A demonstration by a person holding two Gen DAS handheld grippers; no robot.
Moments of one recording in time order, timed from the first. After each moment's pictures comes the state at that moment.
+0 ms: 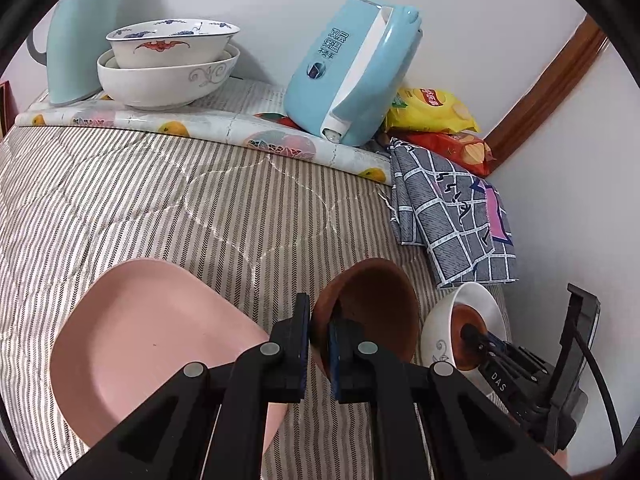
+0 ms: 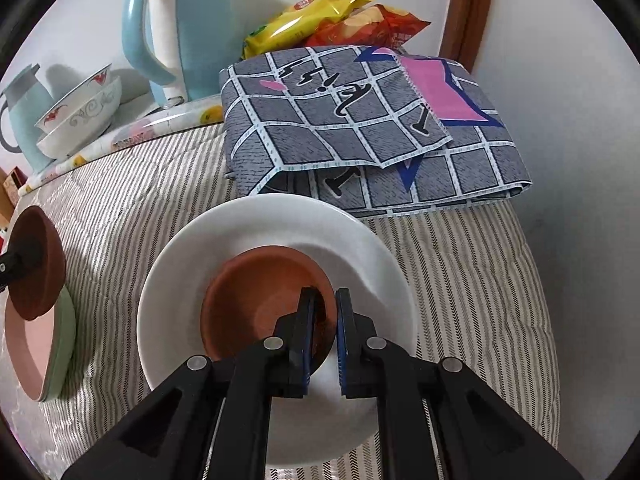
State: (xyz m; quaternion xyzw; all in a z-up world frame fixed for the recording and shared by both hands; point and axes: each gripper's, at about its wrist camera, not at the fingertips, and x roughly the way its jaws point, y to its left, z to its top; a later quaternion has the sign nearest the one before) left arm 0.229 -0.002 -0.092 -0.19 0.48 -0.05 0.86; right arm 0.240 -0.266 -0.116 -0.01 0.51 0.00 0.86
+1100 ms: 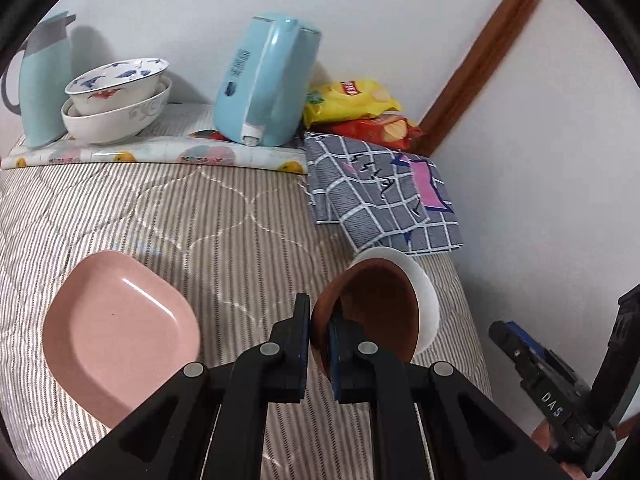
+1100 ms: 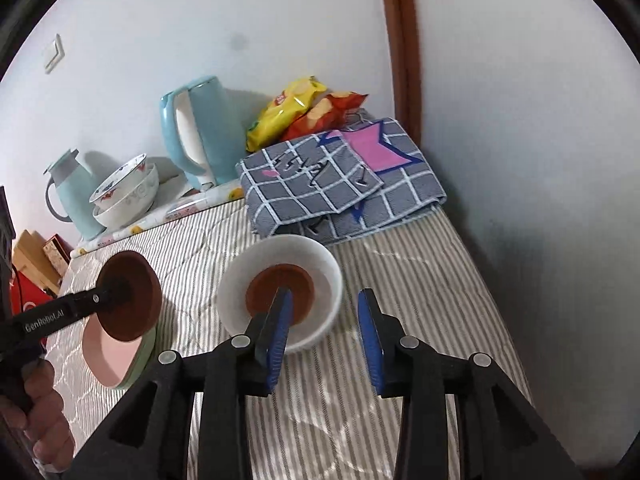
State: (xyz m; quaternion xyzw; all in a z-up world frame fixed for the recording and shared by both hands) left arm 0.188 -0.073 -0.041 -0.14 0.46 -0.11 0.87; right arm 0.138 -0.318 -0.020 0.08 0.43 0.00 0.90
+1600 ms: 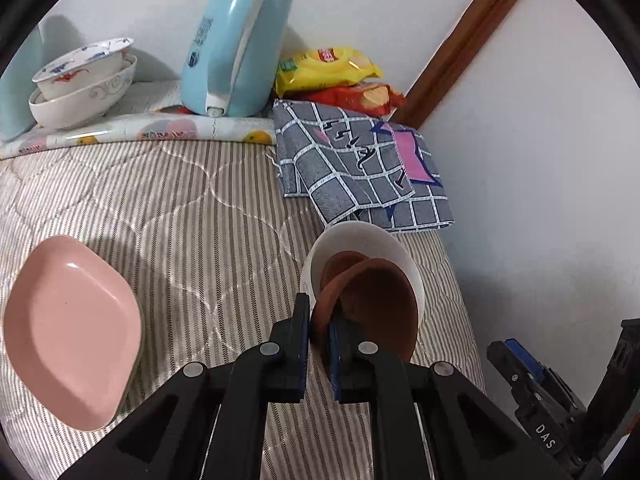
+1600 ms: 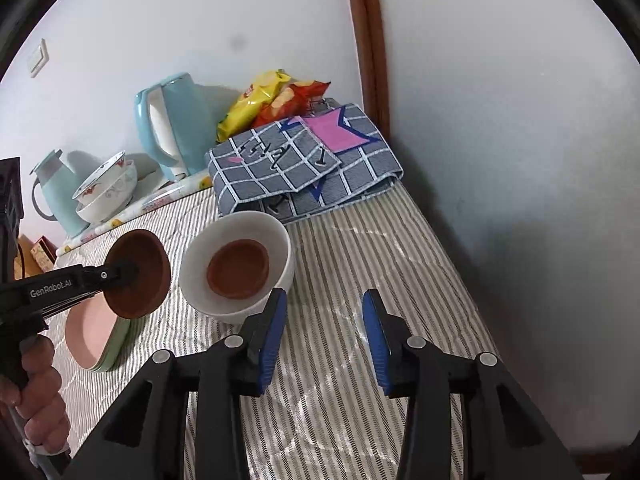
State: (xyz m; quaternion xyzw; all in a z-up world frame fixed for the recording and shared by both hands) left arm 0.202 -0.110 -0.064 -0.14 0.49 -0.13 0.85; right arm 0.116 -0.344 -0.036 0.09 0.43 -0.03 0.90
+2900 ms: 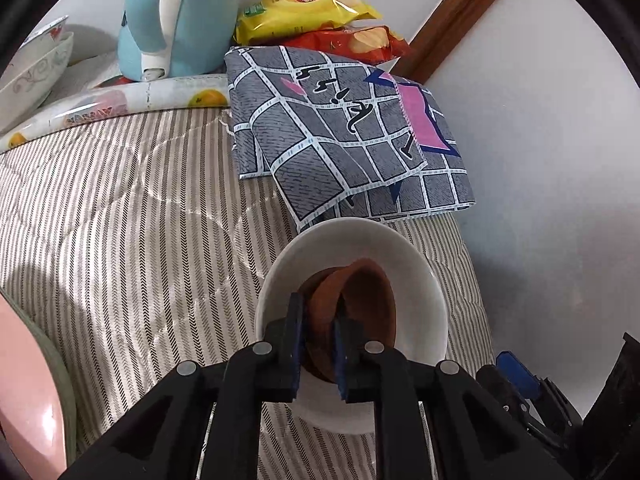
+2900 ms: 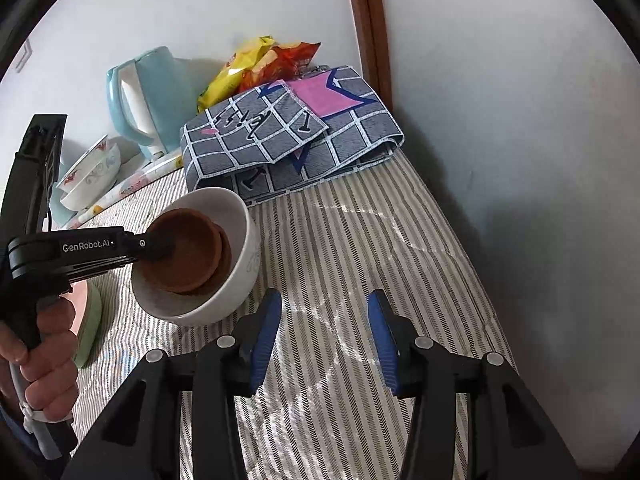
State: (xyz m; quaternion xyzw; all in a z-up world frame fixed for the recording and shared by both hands) left arm 0.266 -0.162 -0.114 -0.12 0.55 -0.15 0.81; right arm 0.148 -0.368 -0.084 0.10 0.47 -0.02 0.88
